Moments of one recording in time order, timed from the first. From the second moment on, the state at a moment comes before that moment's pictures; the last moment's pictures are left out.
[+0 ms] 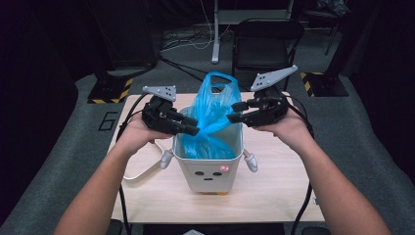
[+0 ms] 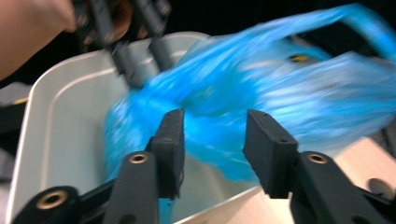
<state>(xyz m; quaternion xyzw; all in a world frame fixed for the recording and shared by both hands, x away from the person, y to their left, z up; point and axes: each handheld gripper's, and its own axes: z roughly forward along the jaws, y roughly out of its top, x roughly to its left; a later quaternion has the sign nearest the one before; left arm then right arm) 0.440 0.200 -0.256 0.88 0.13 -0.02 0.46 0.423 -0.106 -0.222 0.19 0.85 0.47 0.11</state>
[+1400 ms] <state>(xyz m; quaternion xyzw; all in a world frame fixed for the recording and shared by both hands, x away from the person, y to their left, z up) 0.447 0.213 -0.235 0.87 0.14 0.01 0.48 0.414 -0.124 -0.241 0.18 0.85 0.48 0.12</state>
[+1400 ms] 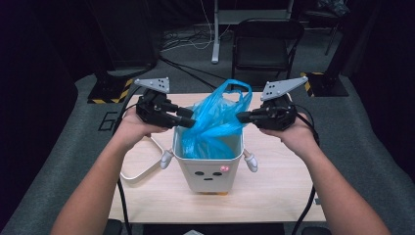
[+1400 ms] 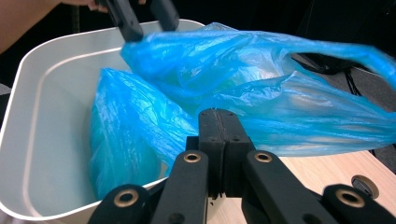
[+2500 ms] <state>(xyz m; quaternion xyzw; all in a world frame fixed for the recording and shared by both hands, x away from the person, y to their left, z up) 0.501 0.178 -0.234 0.86 0.16 0.02 0.48 0.418 -0.122 -0.243 0.17 0.85 0.48 0.12</state>
